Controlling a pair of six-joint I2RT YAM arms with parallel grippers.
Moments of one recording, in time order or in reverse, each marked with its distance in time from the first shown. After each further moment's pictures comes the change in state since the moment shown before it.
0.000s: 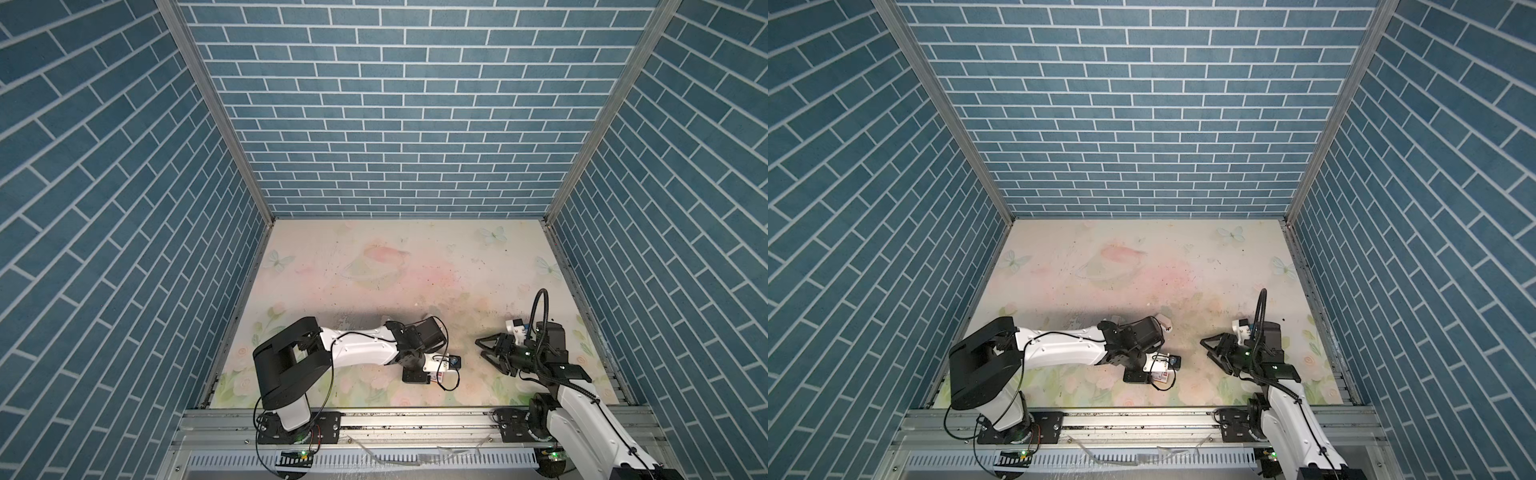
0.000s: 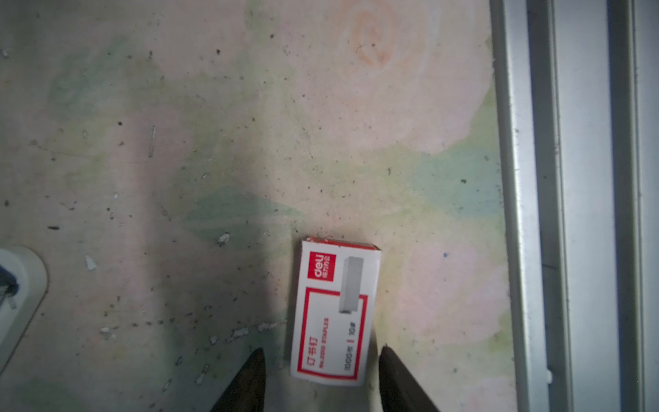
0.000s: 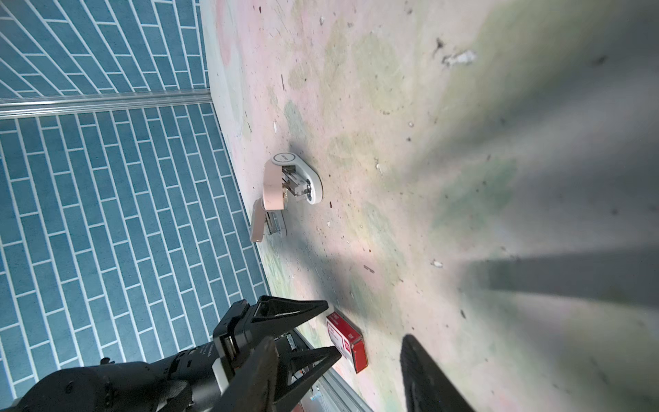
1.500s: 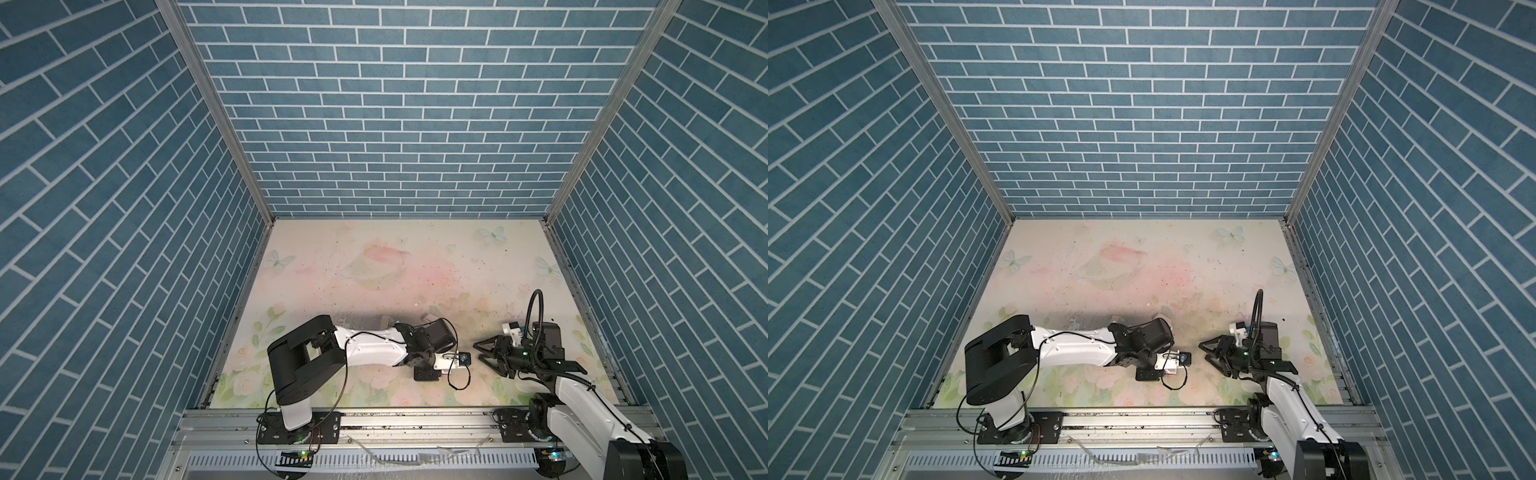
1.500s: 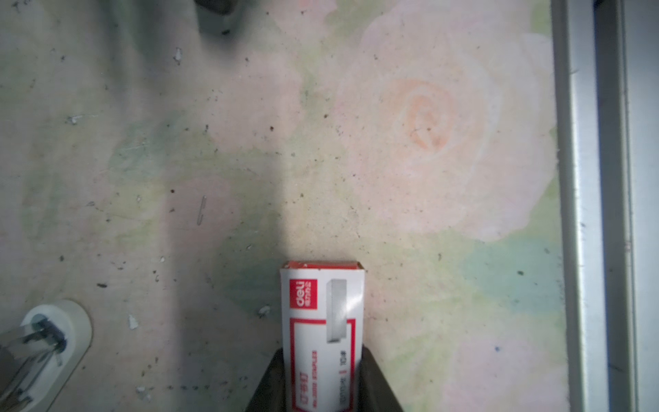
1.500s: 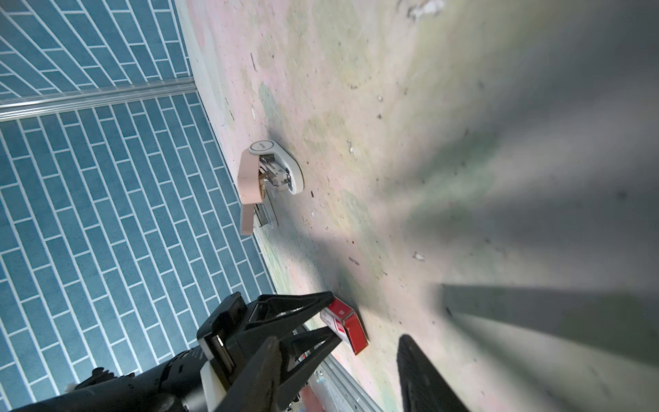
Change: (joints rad) left arm -0.023 0.081 0.046 0.108 -0.063 -0.069; right arm 0.001 0.158 -0.006 0.062 -0.051 -0.027
